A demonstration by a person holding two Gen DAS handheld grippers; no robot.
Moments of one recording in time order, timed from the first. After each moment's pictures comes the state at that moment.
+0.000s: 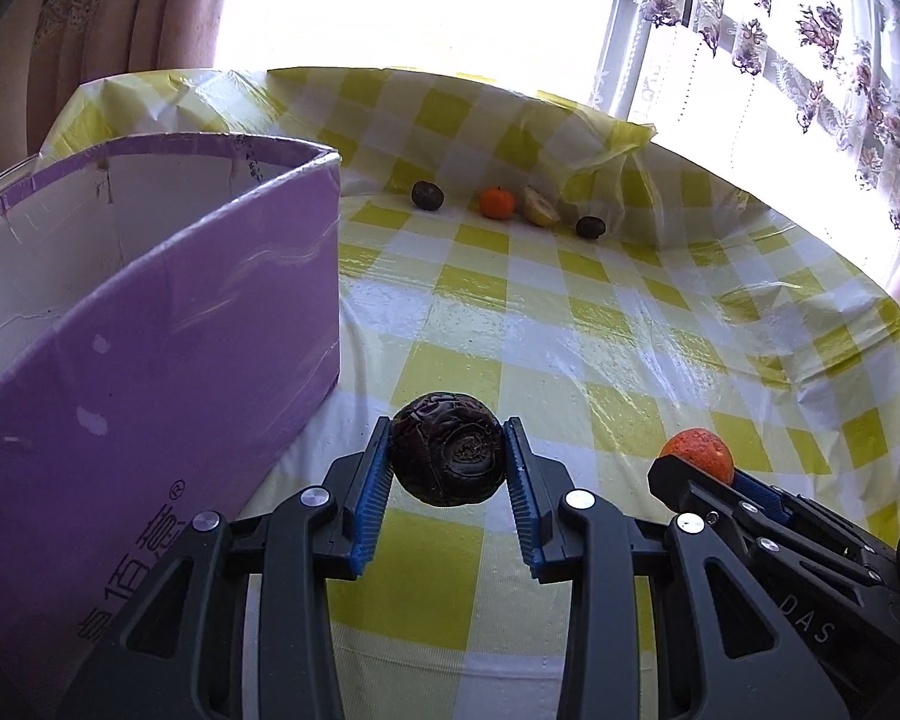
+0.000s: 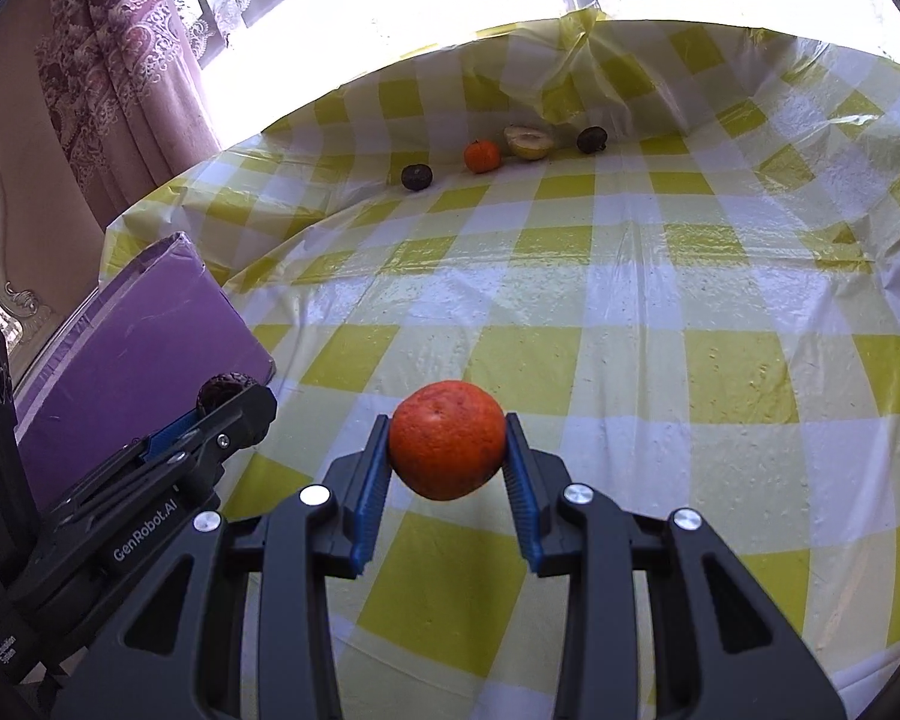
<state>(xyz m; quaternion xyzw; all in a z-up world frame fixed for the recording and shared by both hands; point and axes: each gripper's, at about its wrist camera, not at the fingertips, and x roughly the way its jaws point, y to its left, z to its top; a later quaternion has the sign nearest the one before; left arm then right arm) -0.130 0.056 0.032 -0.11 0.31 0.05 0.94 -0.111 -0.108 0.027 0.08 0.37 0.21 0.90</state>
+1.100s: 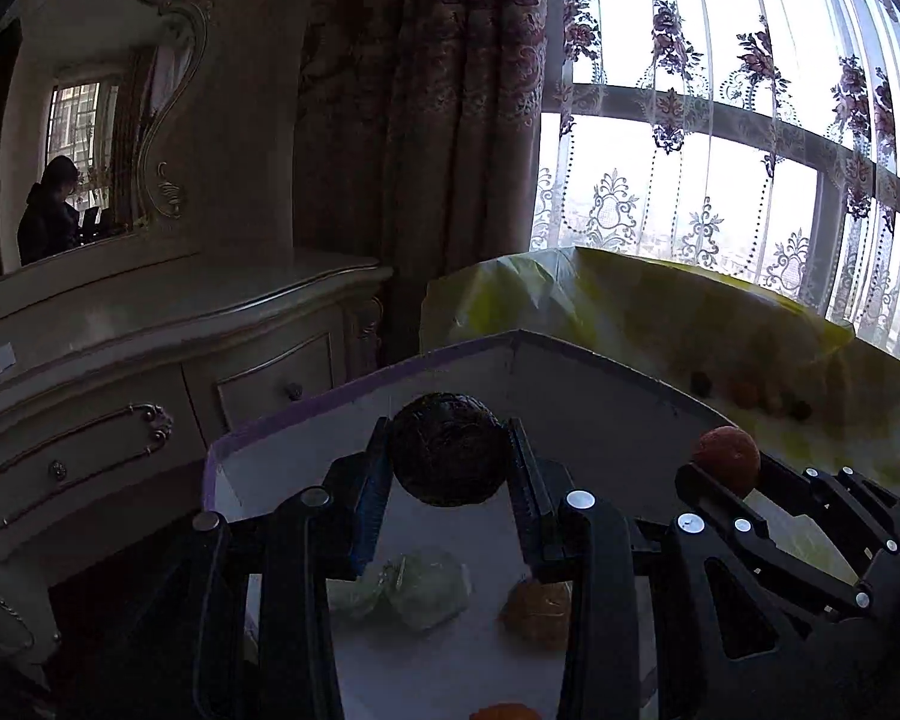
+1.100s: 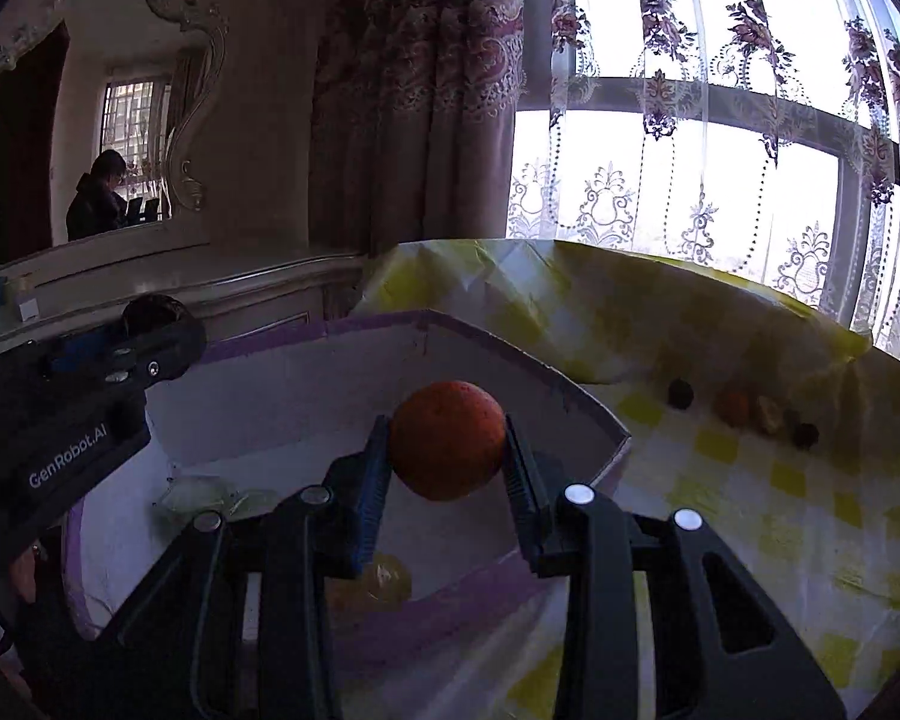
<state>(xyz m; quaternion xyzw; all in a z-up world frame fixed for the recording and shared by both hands) -0.259 0.206 0.138 -0.10 0.23 0.31 0.92 -0.184 0.096 0.135 -0.11 0.22 0.39 0.89</state>
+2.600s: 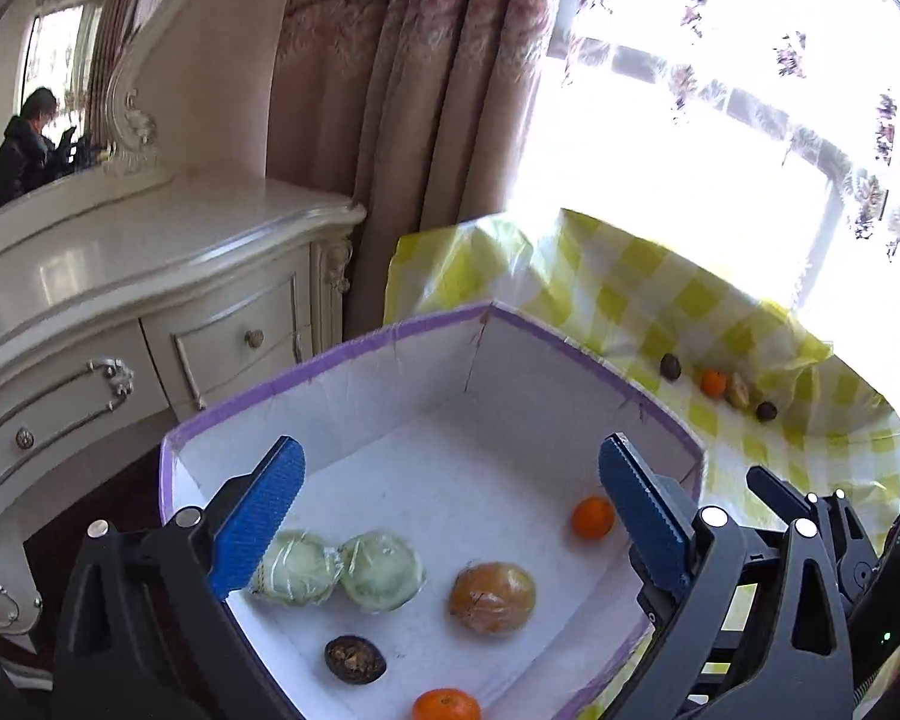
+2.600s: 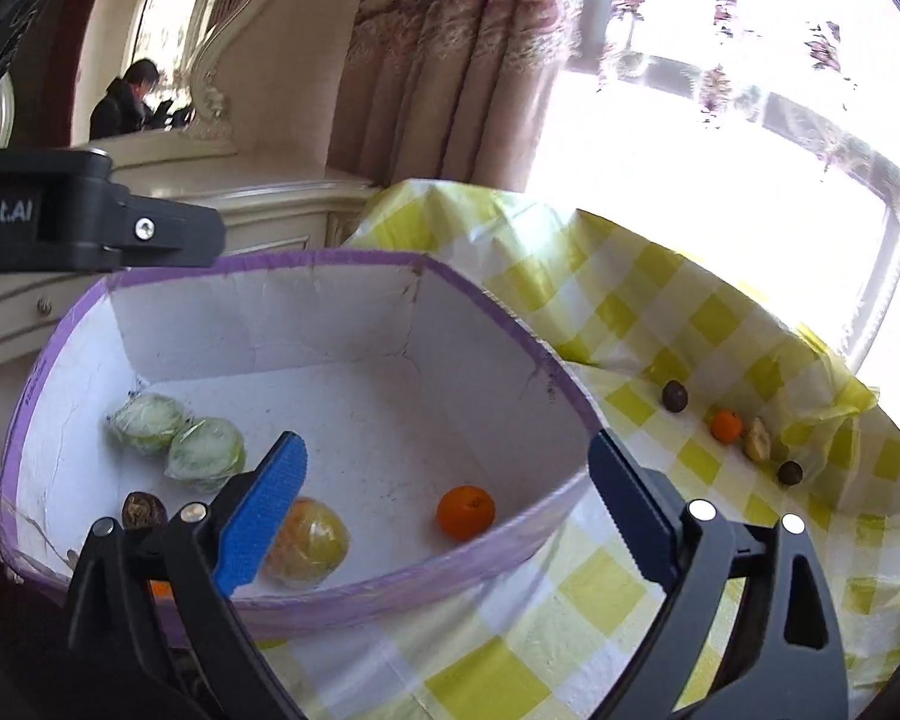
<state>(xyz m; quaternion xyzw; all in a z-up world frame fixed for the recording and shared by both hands) -0.238 0.209 0.174 -0.16 0.24 0.27 0.92 -0.160 0.081 0.129 -0.18 0.20 0.39 0.88</state>
